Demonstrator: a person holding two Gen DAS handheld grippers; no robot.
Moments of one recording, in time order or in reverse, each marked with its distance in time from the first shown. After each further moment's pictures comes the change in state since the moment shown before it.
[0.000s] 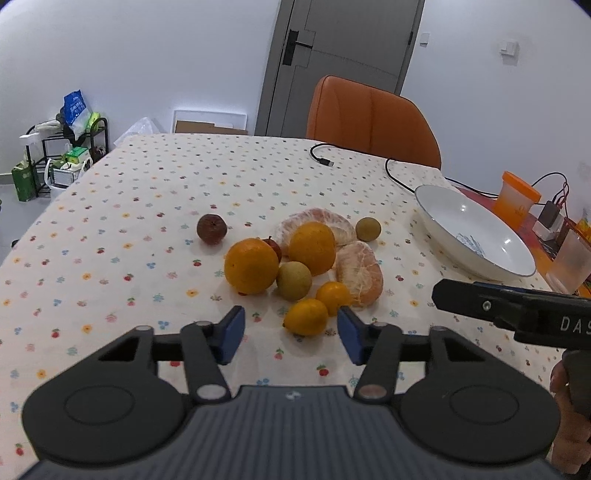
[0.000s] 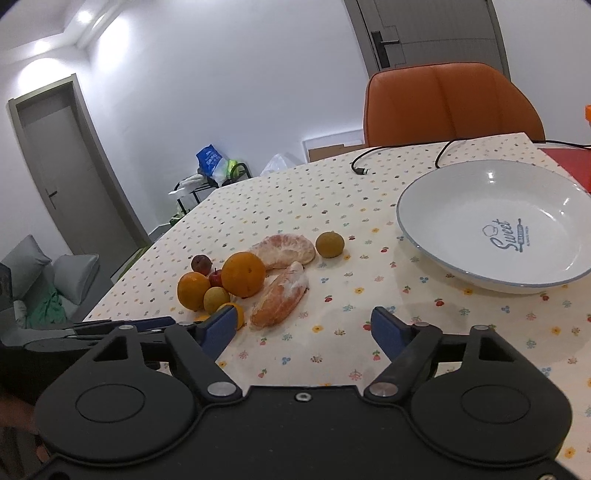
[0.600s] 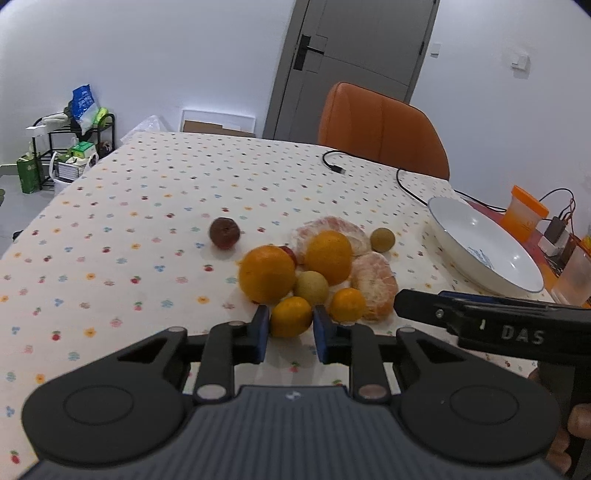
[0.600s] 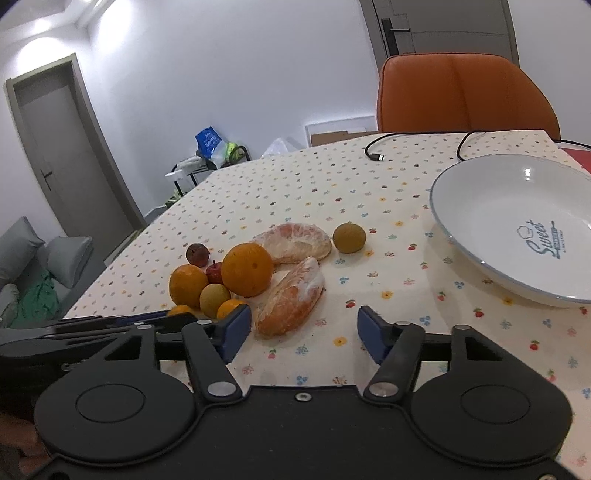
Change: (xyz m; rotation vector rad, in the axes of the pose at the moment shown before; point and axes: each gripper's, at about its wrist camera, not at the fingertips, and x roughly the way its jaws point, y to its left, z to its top) left arm 0.003 0.013 0.003 -0.043 -0.019 0.011; right arm 0.035 0.018 0.005 -0.043 0.055 -0.022
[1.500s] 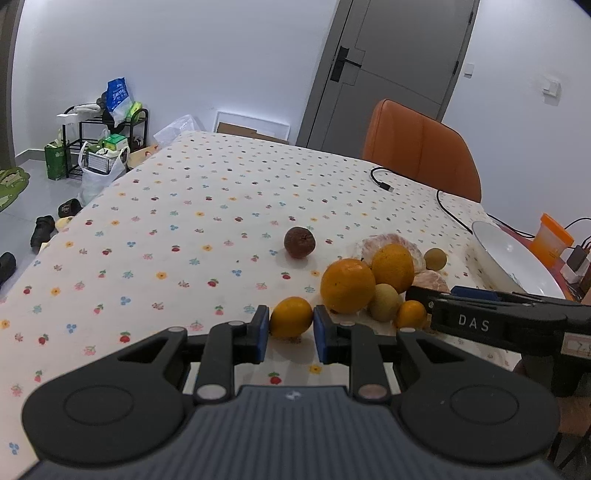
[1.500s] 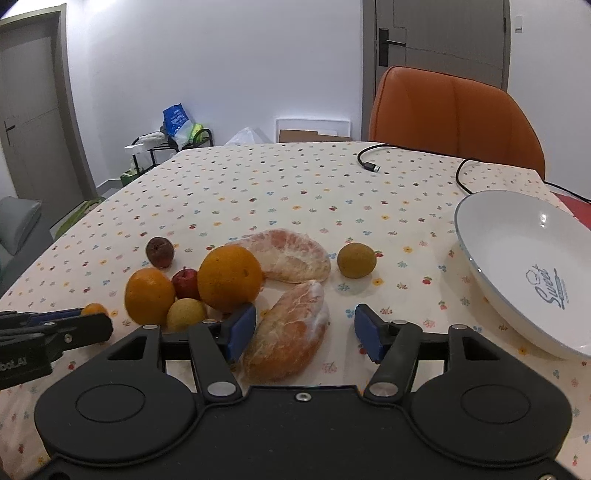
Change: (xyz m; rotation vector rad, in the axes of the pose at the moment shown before) left arm -0.006 0.042 0.001 -0.078 -0.032 0.061; right arm 0.044 0.037 0.011 -0.134 0.006 -0.200
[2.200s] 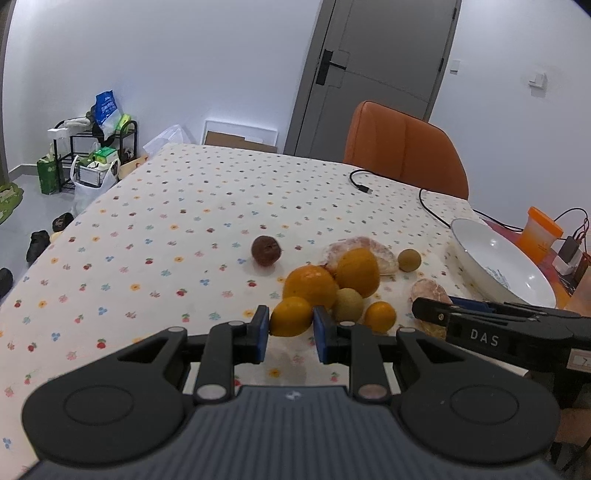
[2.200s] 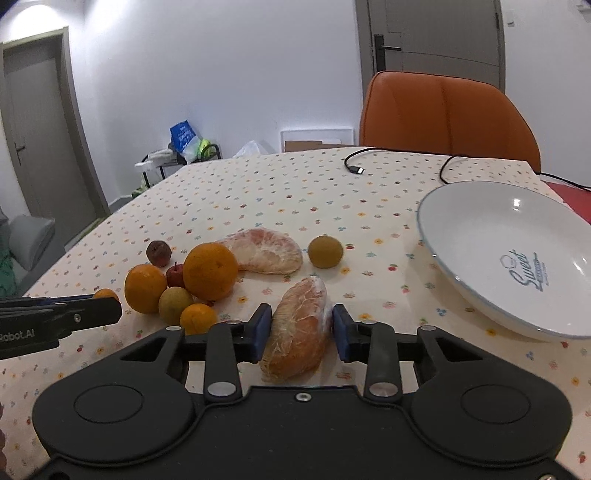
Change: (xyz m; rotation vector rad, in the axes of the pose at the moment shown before) left arm -0.007 -0.028 0.003 0.047 -0.017 -0.014; right arm -0.025 -0.035 -0.014 0.054 -0.043 0.060
